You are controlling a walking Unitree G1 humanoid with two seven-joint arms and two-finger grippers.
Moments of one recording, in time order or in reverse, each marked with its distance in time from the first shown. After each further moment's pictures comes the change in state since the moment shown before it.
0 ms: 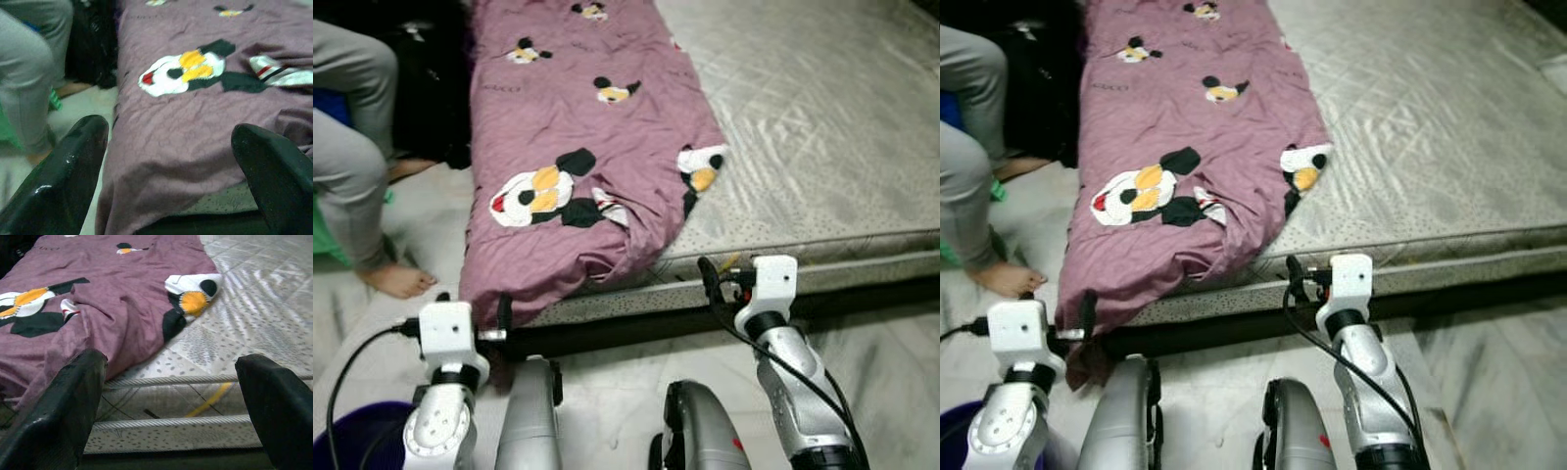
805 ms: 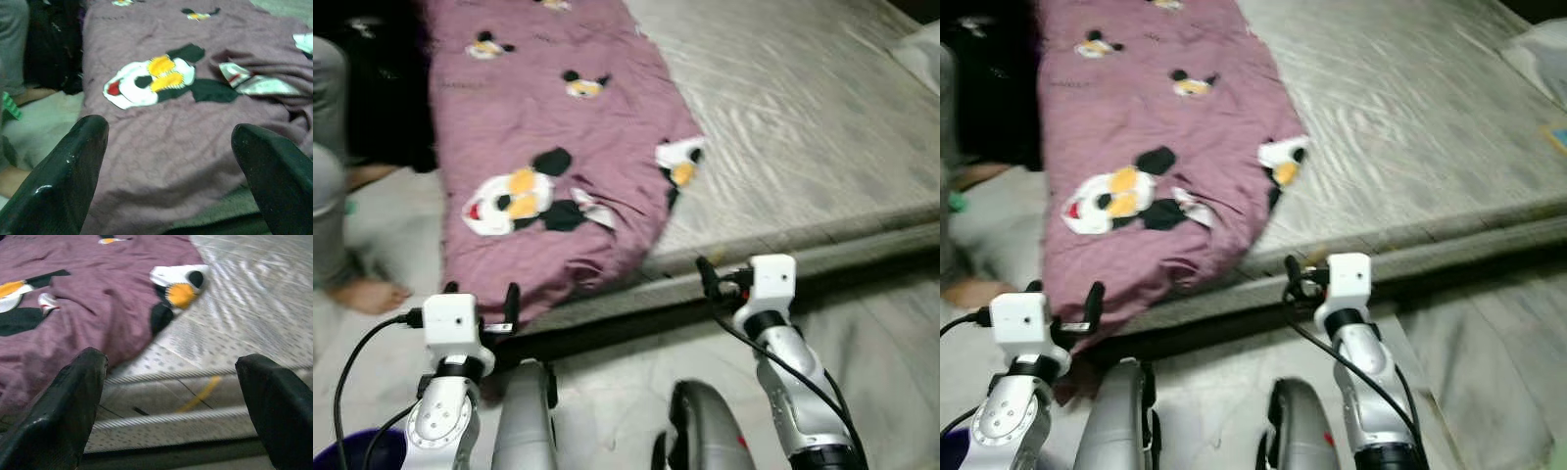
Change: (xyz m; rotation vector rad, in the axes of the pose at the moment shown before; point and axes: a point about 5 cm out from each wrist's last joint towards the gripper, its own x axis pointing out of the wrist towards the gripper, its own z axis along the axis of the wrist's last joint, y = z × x) left arm 0.003 -0.007 0.005 -0.034 -0.023 -0.060; right arm 0.001 0.000 -0.002 -0.010 0.009 0.007
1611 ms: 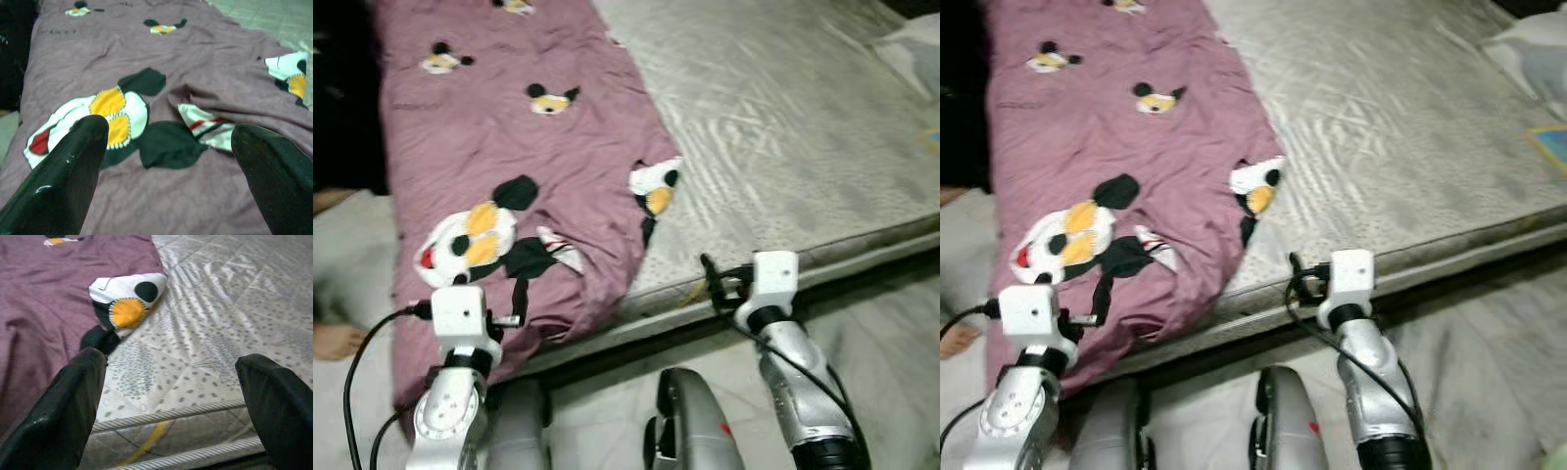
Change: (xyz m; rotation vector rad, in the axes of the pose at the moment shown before) left arm 0.008 -0.007 0.008 -0.008 -0.032 -0.025; right arm 0.005 -0.003 0.002 -0.008 -0.004 -0.005
